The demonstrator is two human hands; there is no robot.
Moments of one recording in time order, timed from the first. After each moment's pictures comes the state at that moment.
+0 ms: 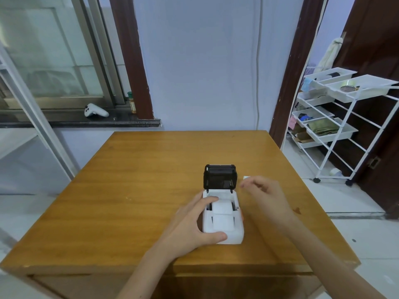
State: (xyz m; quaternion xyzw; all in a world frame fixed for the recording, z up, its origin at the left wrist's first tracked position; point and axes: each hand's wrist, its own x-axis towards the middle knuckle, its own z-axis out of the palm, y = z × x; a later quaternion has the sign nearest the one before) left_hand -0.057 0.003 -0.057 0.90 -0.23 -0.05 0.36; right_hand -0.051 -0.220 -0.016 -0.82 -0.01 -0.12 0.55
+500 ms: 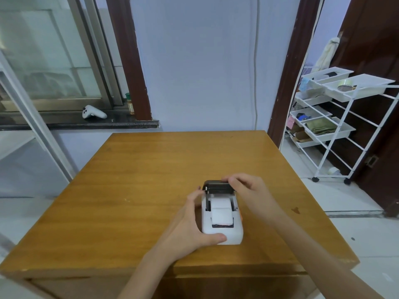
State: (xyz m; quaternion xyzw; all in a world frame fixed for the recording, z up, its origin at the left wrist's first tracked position) left_hand -0.062 0.003 -0.052 0.88 -0.20 -0.04 0.43; right_hand -0.041 -0.199 -0.007 -0.81 -0.05 -0.06 0.58
